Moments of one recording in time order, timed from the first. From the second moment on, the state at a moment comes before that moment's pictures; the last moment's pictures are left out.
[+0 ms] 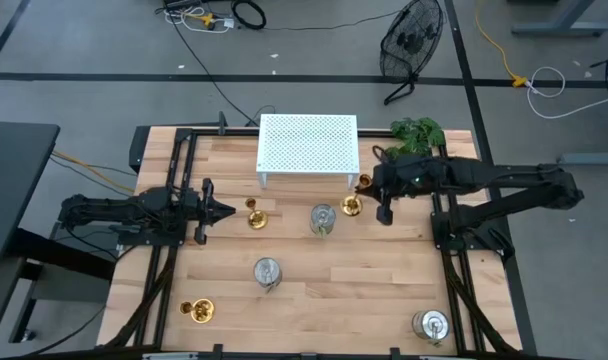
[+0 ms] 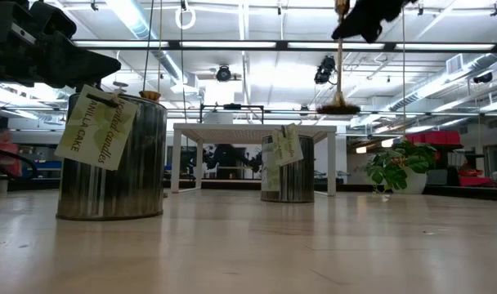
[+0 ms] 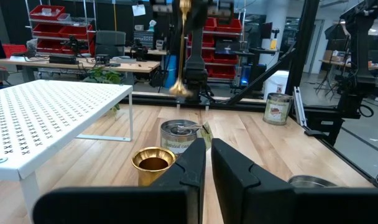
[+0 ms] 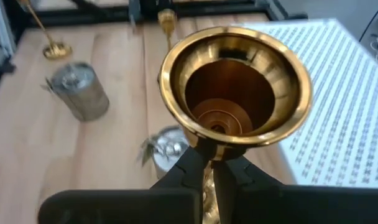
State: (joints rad) left arm -0.04 0.01 0.01 0.05 -0.08 -0.08; right arm -0.04 1.05 1.04 -0.57 0.09 0.05
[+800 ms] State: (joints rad) left arm -0.04 0.01 0.01 0.05 -0.08 -0.07; right arm -0.22 1.29 1.58 -0.78 -0.06 -0.03
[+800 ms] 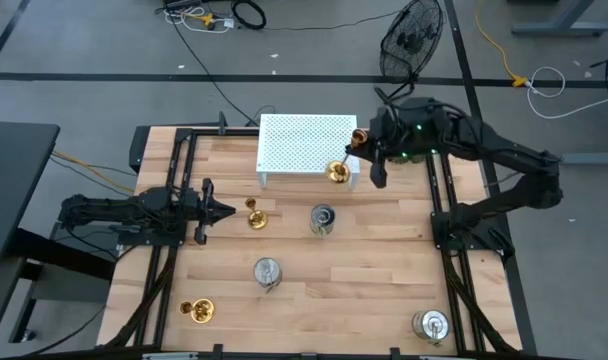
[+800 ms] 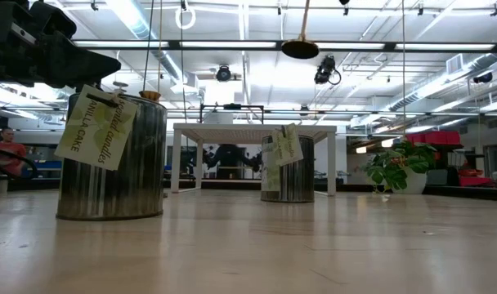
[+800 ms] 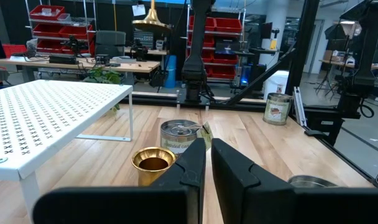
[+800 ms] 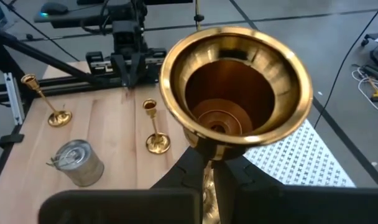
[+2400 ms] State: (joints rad) left arm -0.04 0.01 0.01 0.05 -0.08 -0.08; right arm -0.64 1.61 1.62 -0.64 -0.01 -0.01
